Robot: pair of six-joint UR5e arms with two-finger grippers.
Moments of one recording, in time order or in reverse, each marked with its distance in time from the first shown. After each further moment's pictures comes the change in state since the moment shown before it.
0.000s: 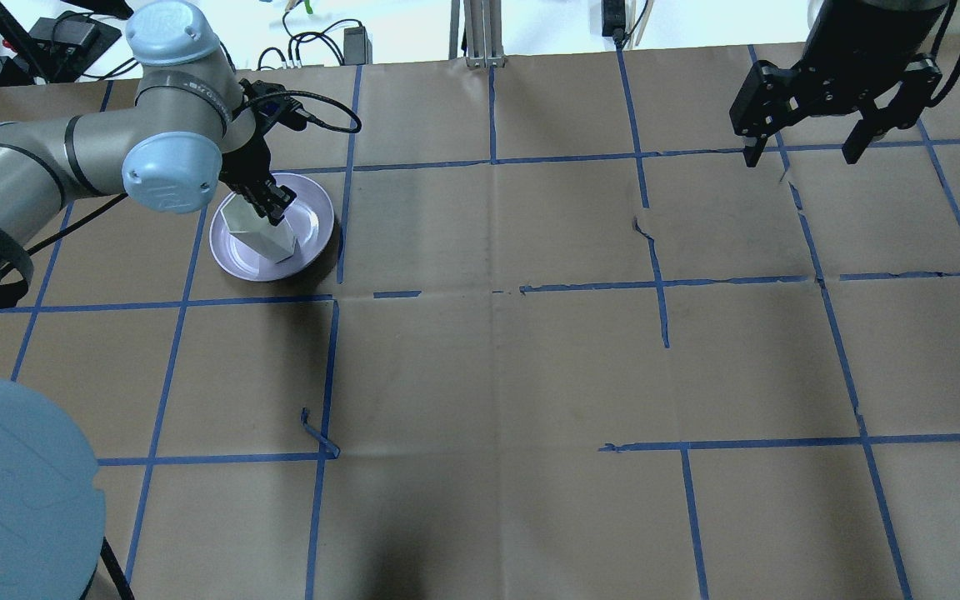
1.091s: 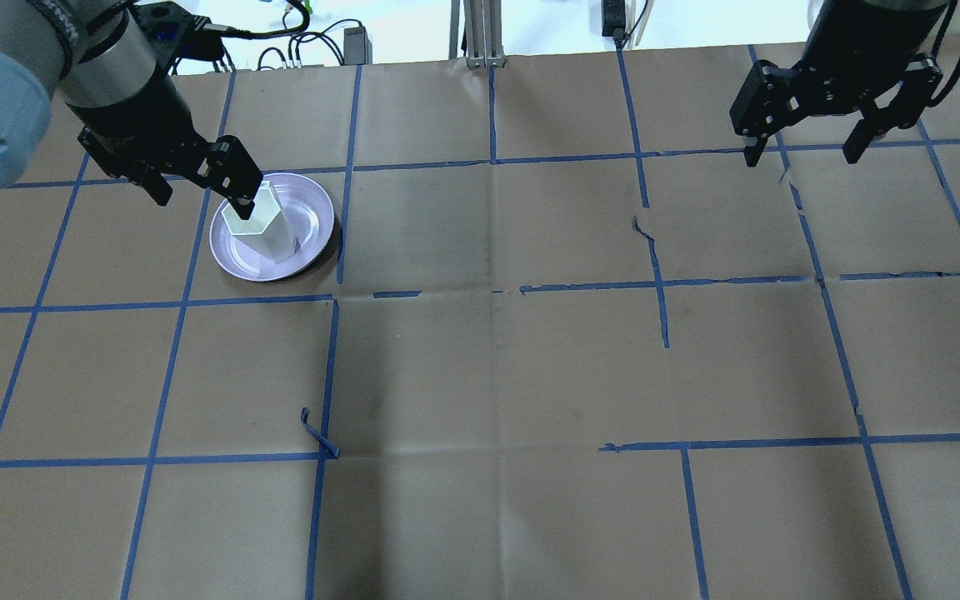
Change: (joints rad) left arm -0.038 0.416 0.036 -0.473 -0.045 -0.420; right arm 0.000 0.000 0.000 0.000 0.000 0.000
